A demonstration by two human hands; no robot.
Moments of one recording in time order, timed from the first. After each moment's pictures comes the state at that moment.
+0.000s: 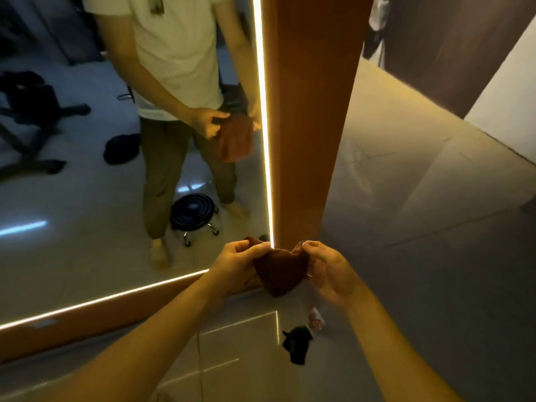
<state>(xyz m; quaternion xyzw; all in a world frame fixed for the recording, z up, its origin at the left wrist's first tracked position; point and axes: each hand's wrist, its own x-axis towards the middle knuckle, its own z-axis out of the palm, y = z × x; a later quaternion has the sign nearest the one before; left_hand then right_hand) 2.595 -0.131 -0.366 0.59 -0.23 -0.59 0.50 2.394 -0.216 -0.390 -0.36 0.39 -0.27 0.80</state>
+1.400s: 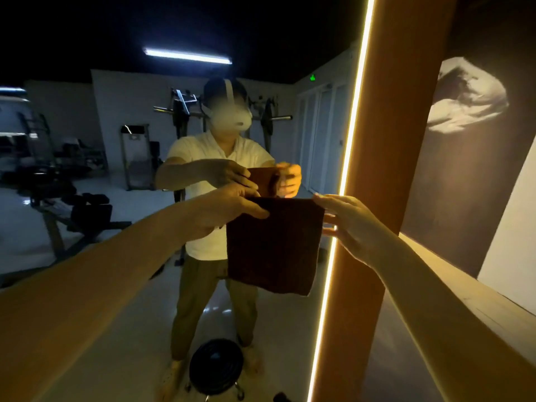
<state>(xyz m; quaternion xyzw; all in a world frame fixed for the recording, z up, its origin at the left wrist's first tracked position) 2.782 -0.130 0.011 0.65 -0.56 -0.30 0.42 2.552 -0.248 -0.023 -0.71 0.21 -0.33 0.59</state>
